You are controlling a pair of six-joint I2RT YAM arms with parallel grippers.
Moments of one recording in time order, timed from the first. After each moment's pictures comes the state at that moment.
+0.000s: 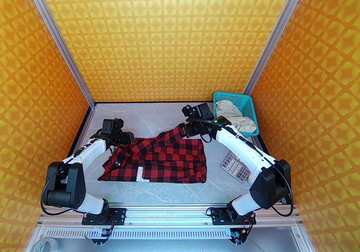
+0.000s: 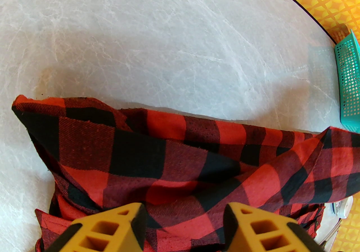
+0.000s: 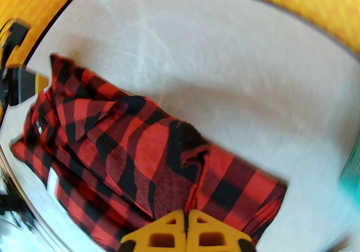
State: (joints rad) left arm -0.07 1.51 0.95 -0.37 0.31 -0.34; right arm 0.44 1.54 1.40 -0.68 -0.16 -0.09
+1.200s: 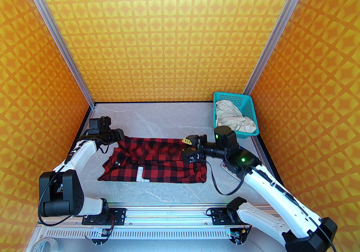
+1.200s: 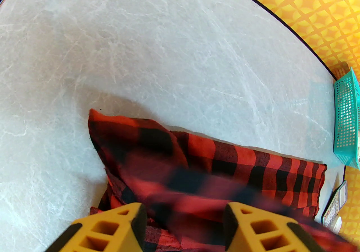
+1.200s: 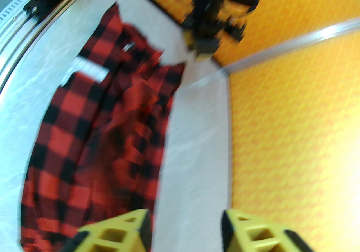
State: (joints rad) left arm 0.08 1.43 0.96 -0.41 0.33 -0.34; right arm 0.51 0.95 0.89 -0.49 -0.47 -1.27
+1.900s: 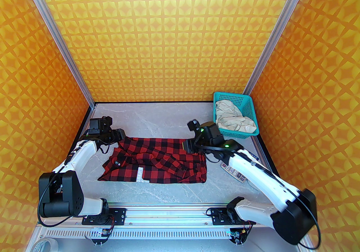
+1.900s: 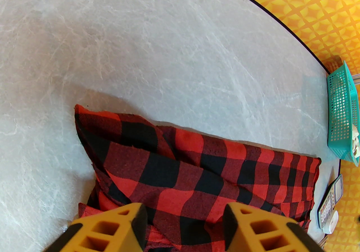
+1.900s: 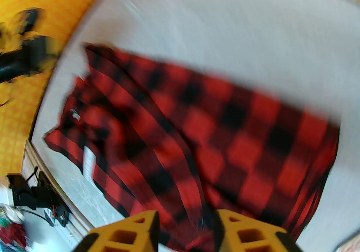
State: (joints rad) left arm 0.07 1.42 0.95 -0.42 0.37 -0.34; right arm 0.51 1.27 0.95 -0.63 -0.23 0.38
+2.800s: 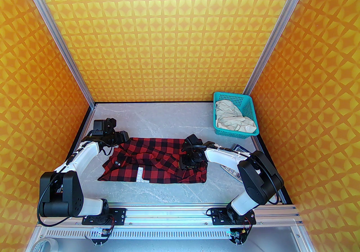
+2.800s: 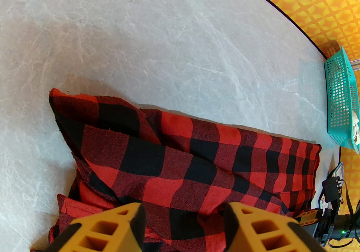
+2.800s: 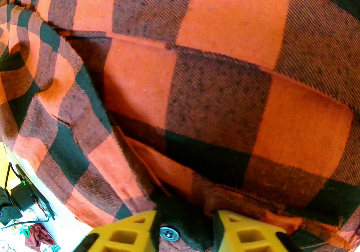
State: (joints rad) left arm 0.02 1.42 0.93 -0.41 0.38 -0.34; right arm 0.56 1.62 0.88 -0.55 -0.32 0.50
